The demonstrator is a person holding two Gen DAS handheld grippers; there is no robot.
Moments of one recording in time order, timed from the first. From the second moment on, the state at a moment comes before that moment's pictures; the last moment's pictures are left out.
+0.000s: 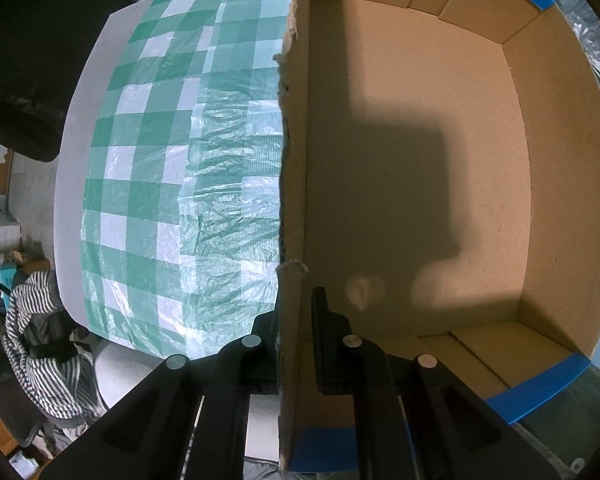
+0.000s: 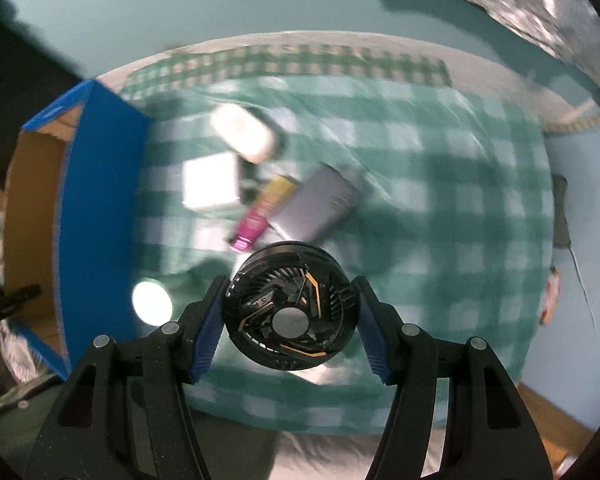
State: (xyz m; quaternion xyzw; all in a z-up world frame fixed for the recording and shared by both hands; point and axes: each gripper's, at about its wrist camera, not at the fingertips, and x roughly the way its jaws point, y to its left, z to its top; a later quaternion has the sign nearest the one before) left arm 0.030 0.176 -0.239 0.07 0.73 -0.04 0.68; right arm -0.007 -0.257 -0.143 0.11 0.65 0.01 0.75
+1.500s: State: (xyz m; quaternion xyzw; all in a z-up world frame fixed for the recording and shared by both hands) left arm 0.036 0.164 -0.252 0.08 0.74 -0.05 0.66; right arm 0.151 -0.041 -0.151 -0.07 0.66 0.21 0.72
